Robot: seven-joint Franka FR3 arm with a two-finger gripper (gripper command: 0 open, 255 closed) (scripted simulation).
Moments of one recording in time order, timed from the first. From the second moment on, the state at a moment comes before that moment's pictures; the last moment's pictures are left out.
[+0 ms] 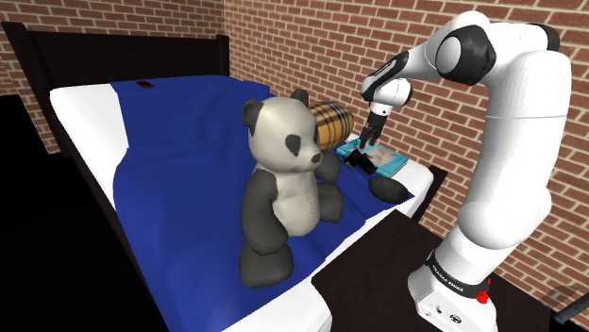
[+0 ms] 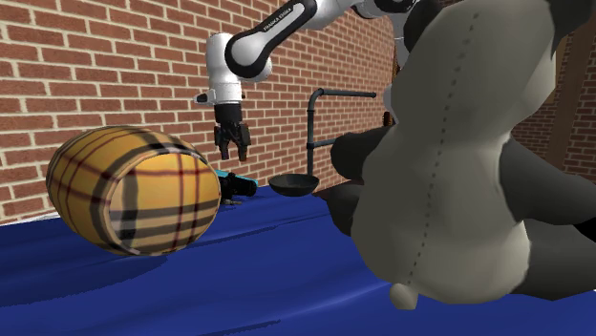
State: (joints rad) arm -0.16 0.37 -0.48 -1.94 0.30 2.18 -0.83
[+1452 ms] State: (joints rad) arm -0.23 0.56 -0.43 -1.83 0.39 2.23 -0.91
